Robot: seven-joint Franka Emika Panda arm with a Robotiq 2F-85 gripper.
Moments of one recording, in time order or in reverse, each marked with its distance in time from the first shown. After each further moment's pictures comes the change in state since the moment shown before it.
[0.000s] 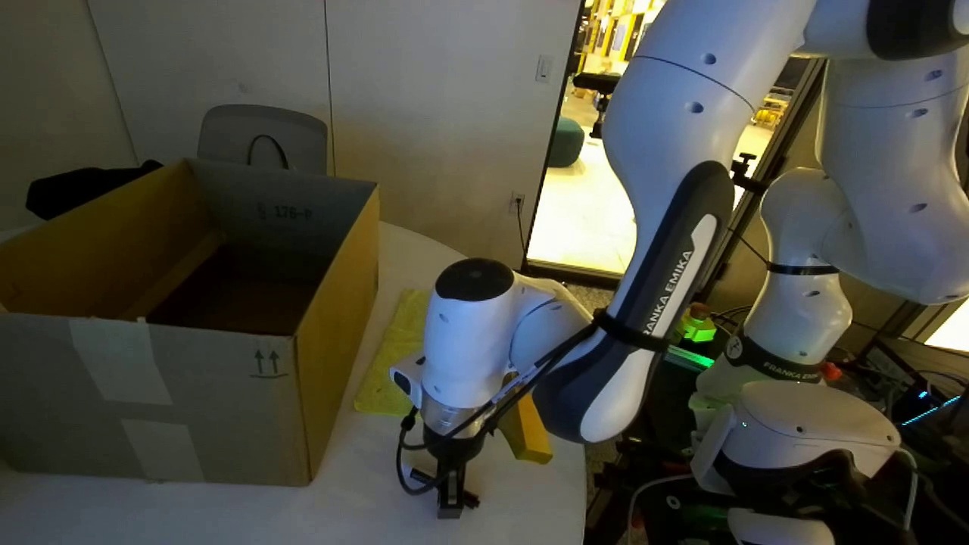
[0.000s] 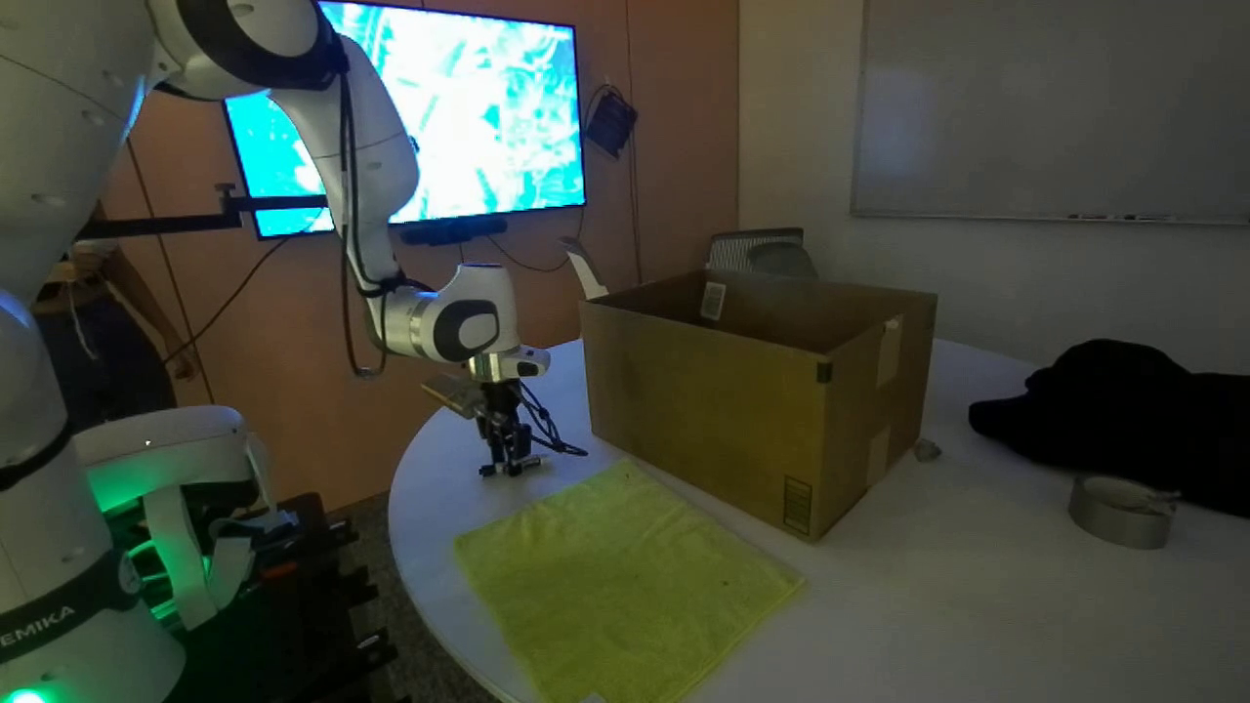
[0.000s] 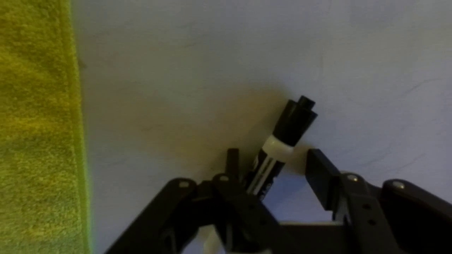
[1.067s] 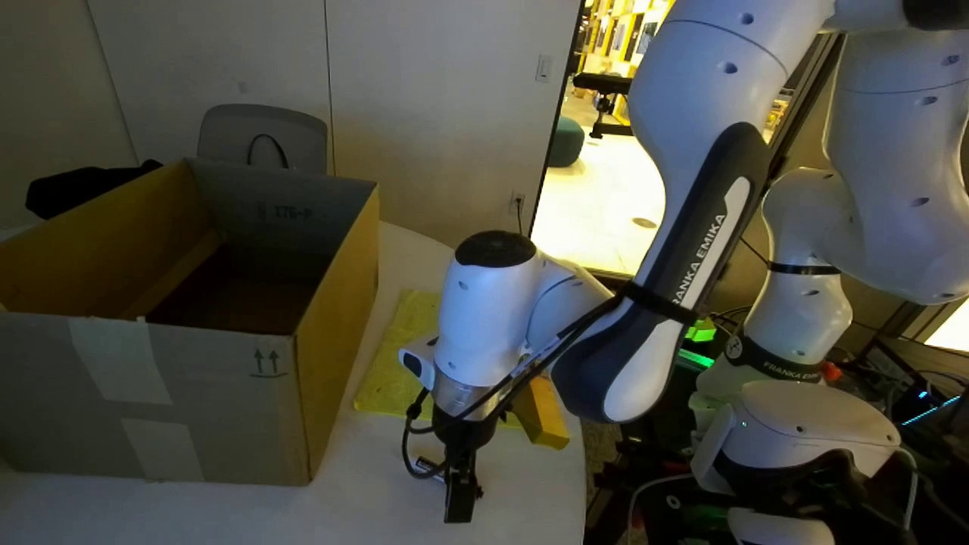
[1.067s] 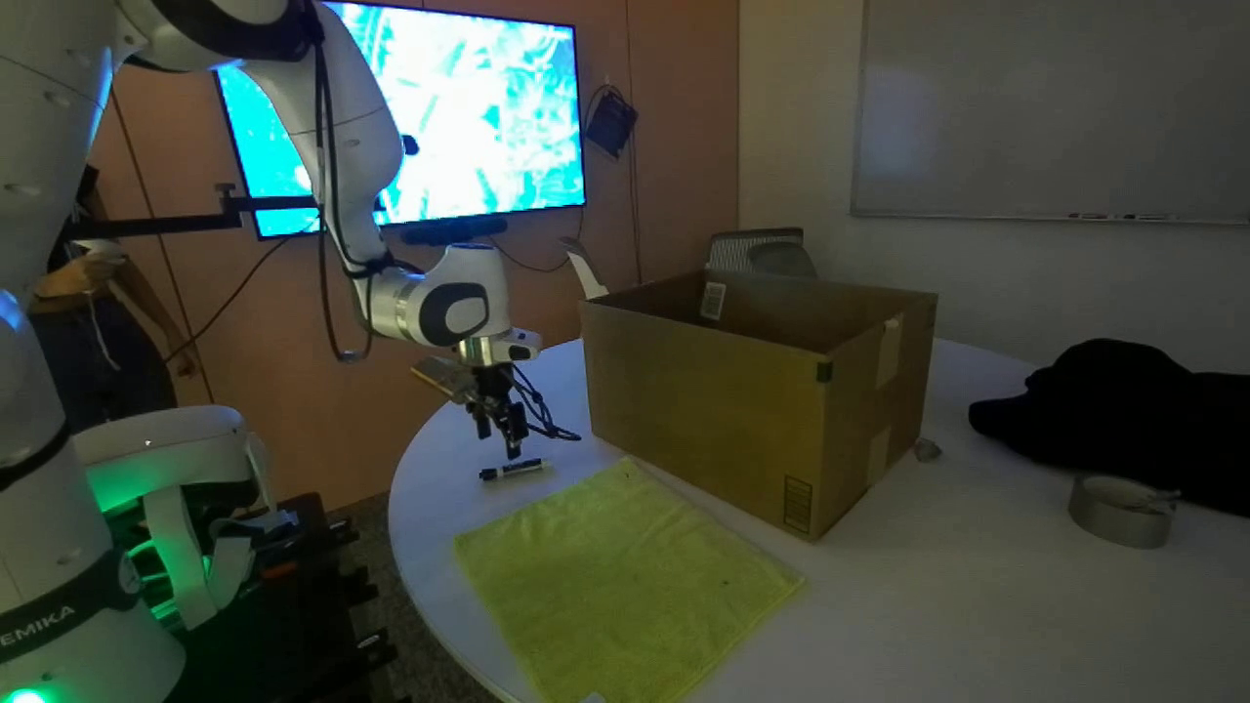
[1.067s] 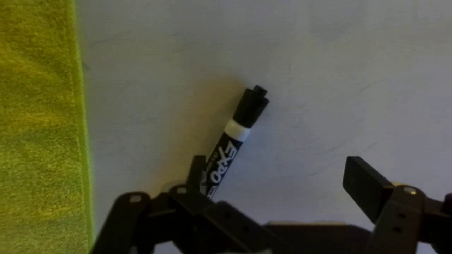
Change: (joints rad) arm -0.042 -0.088 0.051 -0.065 0.027 0.016 -0.029
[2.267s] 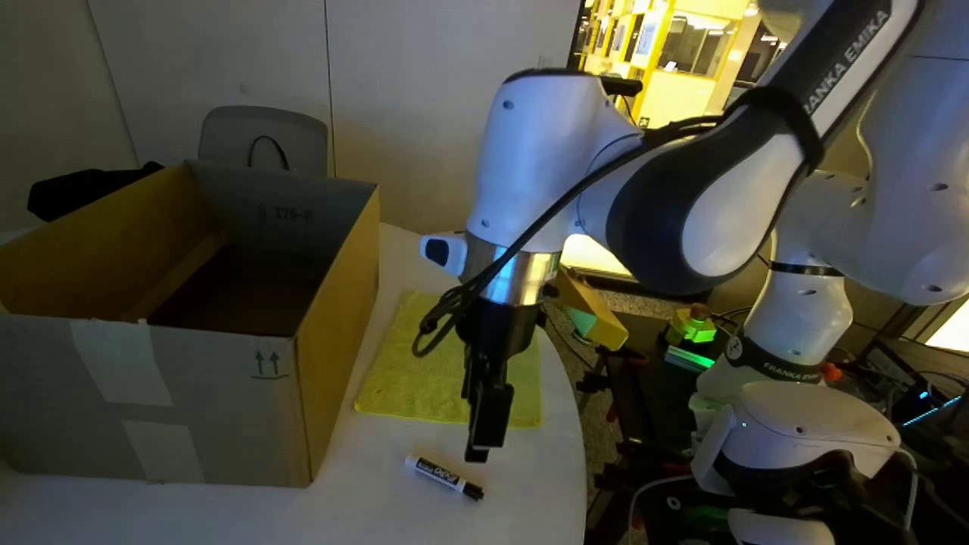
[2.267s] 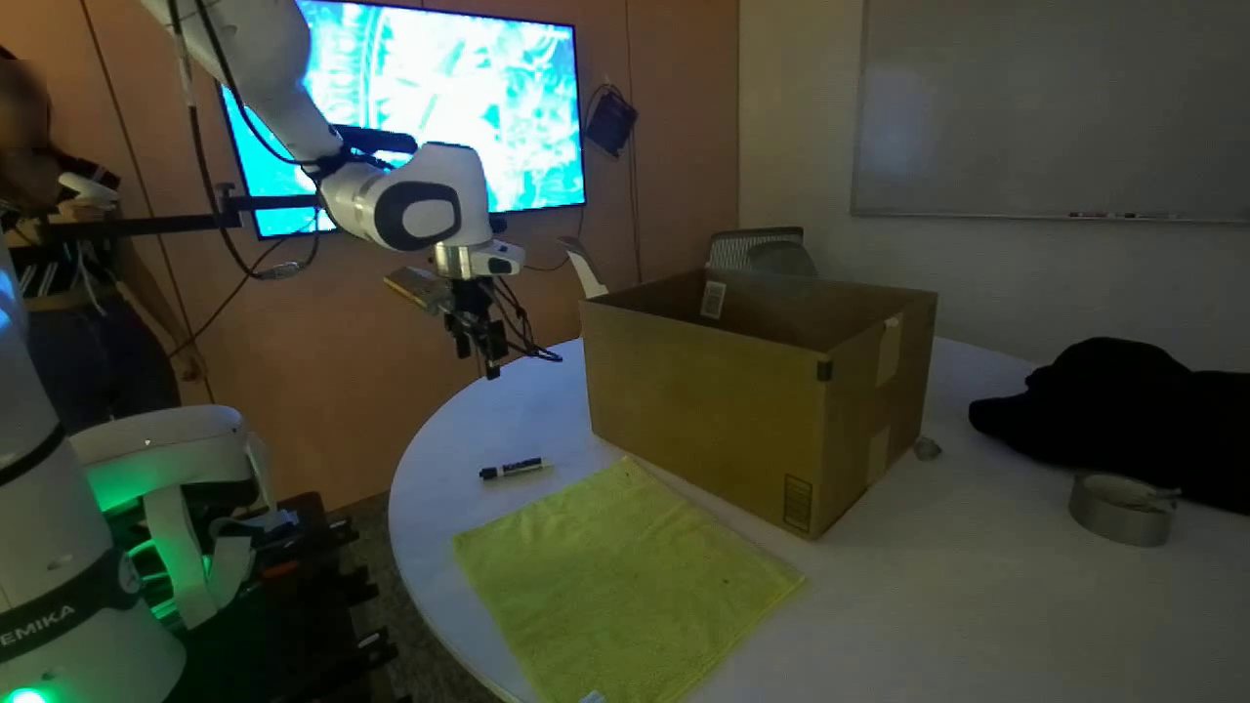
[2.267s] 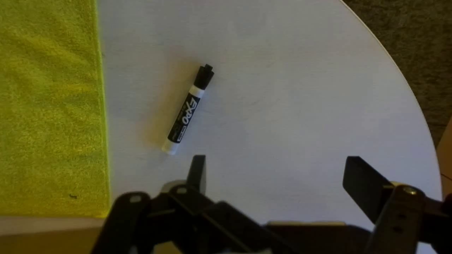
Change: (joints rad) arm -0.116 -0.375 0.139 -0.091 0.237 -0.227 -0.154
